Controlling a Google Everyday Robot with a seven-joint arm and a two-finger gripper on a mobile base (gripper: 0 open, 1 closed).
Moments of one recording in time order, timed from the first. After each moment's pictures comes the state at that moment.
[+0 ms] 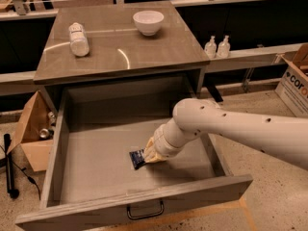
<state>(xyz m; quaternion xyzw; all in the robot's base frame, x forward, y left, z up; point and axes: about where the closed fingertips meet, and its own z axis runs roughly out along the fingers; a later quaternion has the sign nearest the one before) 0.512 0.010 0.617 -0.77 0.59 0.13 0.23</state>
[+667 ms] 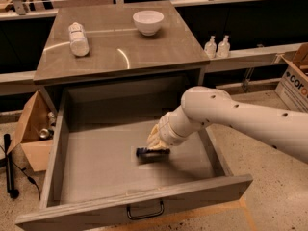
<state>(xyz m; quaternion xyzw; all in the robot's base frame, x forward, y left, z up) 0.534 -0.002 0.655 -0.75 0.60 0.11 0.26</state>
